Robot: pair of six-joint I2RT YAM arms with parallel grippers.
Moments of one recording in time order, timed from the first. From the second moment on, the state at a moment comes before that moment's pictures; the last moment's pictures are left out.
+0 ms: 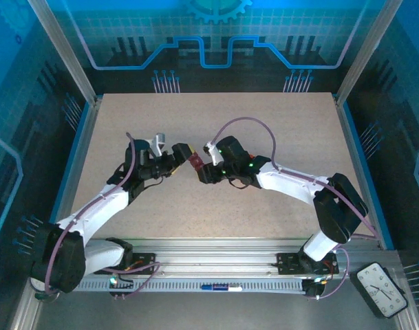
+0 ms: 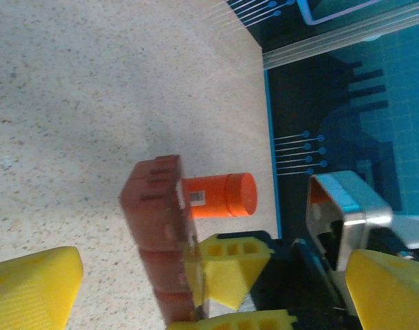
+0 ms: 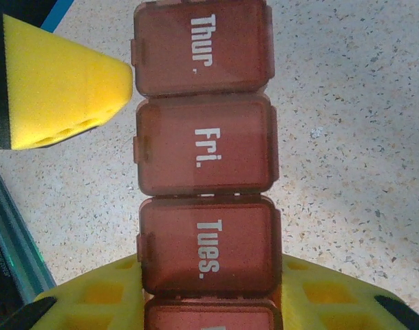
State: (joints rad) left arm -0.29 1.17 0.65 0.12 0.51 -0.99; right arm 0.76 1.62 1.08 -0.21 -0.27 0.36
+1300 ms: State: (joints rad) left arm -0.35 1.24 0.69 0.19 0.47 -1.03; right arm 0.76 1.63 1.05 -0.18 -0.28 0.39
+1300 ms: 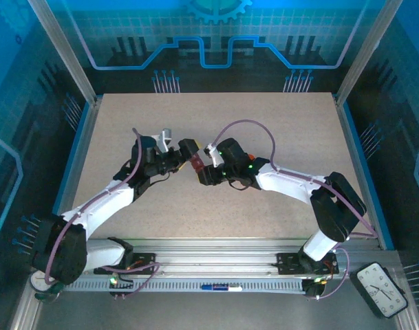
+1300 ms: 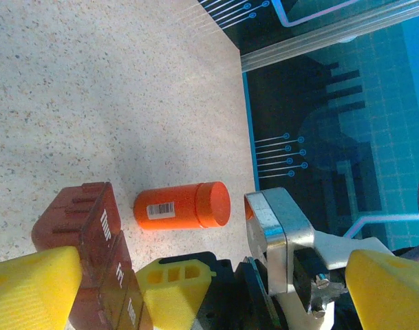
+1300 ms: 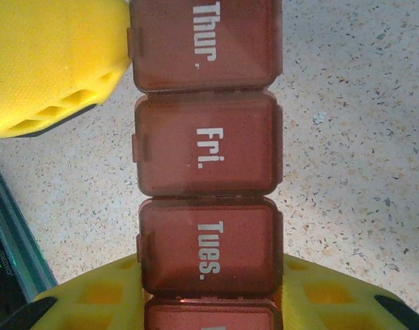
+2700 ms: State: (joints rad) left arm -0.28 1.23 0.77 -0.28 0.23 -0.79; right arm 0.80 1.88 1.12 -0.36 -0.09 0.06
